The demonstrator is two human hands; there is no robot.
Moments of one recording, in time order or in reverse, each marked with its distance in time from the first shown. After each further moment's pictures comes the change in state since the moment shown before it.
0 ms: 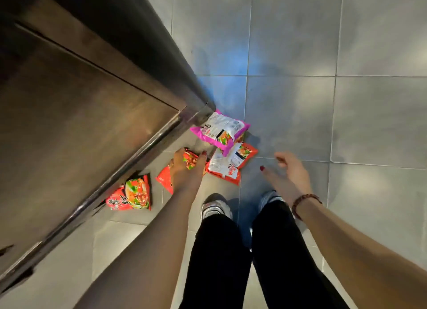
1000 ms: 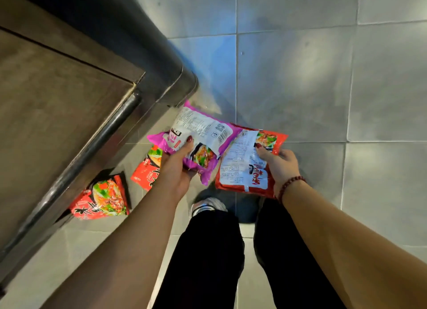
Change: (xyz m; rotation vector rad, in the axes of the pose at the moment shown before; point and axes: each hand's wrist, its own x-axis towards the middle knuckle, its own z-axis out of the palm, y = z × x) left_hand 0.077 -0.049 0.062 -0.772 -0.324 -0.361; right_hand 0.088 0.069 0.077 0.788 0.083 0.504
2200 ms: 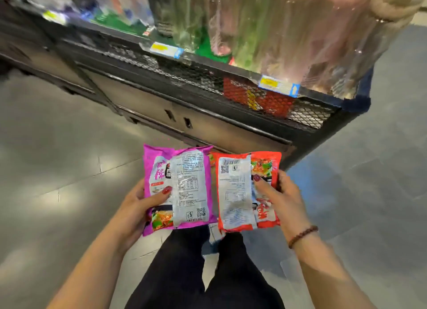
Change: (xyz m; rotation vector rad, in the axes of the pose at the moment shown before) left_hand -0.726 -0.001 -0.109 -0.653 0.242 0.512; right_hand -0.632 -0.170 -0.066 -1.057 -1.020 -0.682
